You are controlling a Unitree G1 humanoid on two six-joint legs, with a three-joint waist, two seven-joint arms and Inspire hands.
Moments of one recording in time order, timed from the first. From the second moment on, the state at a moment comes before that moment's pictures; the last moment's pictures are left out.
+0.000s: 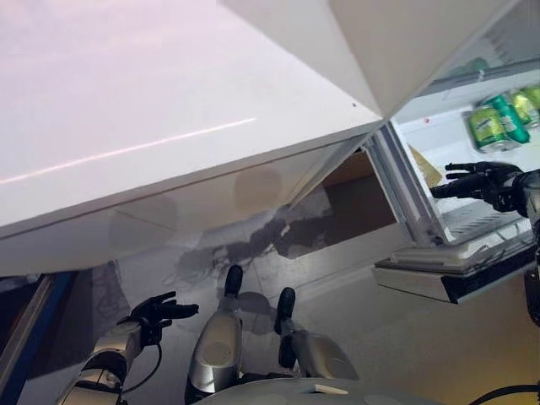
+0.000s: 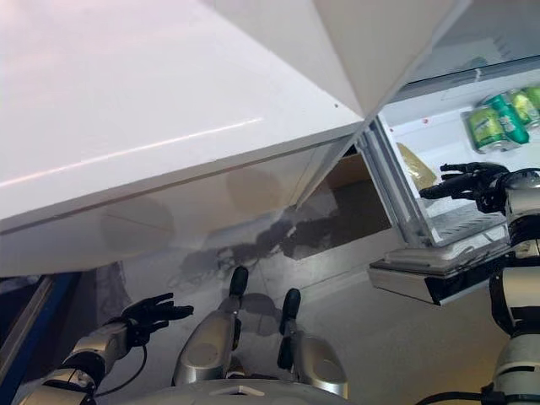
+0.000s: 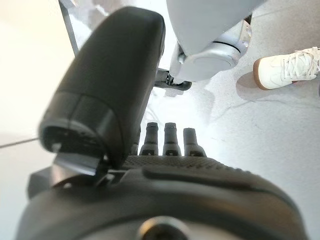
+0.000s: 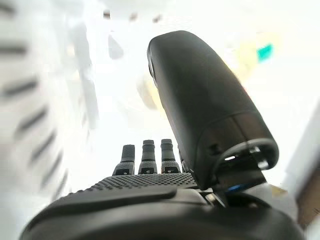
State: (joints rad) left arm -0.08 0.47 -0.10 0.97 -0.39 0.21 -0.10; right arm -0.84 -0.99 0.20 0.97 0.13 0.39 0.44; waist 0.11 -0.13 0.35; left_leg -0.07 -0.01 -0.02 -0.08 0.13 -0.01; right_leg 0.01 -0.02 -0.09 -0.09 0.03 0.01
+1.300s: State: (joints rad) left arm 0.12 0.21 -0.04 1.01 -0.32 0.06 -0.19; right arm 0.08 -0.48 -0.58 0.00 0.30 -0.37 -0.81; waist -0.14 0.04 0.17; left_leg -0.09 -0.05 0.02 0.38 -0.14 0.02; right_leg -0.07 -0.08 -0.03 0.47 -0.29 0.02
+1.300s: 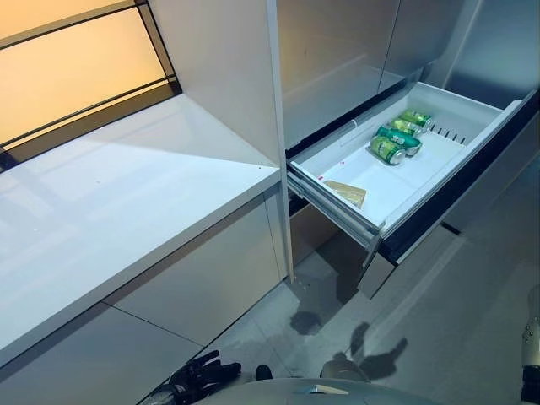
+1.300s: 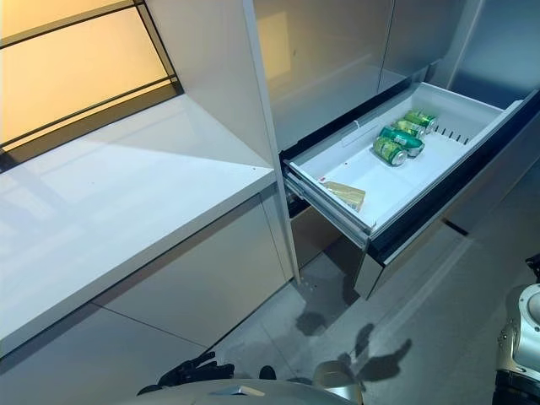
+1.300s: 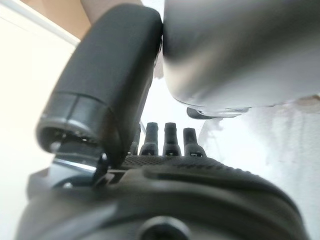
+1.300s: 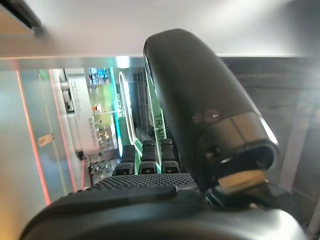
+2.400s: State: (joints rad) left arm -0.07 0.25 -0.10 0.97 -0.46 0.11 -0.04; right arm -0.09 -0.55 -0.08 0.34 0.40 -0.06 -0.41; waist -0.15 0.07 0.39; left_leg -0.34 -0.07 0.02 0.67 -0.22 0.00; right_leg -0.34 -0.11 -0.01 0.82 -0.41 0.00
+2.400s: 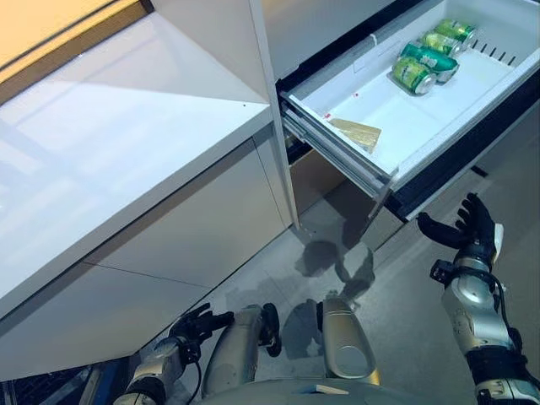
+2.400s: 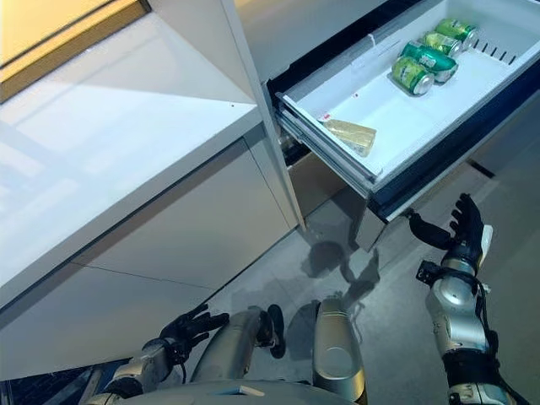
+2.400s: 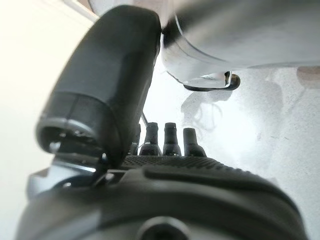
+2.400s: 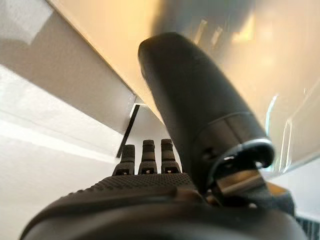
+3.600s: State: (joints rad) left arm -0.32 0.23 -0.28 0.96 -0.56 0.19 0.06; right arm -0.78 -0.48 0.44 0.46 0.36 0.07 -0.26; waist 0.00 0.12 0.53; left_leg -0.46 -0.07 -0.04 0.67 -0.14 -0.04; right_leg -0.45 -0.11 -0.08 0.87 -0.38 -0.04
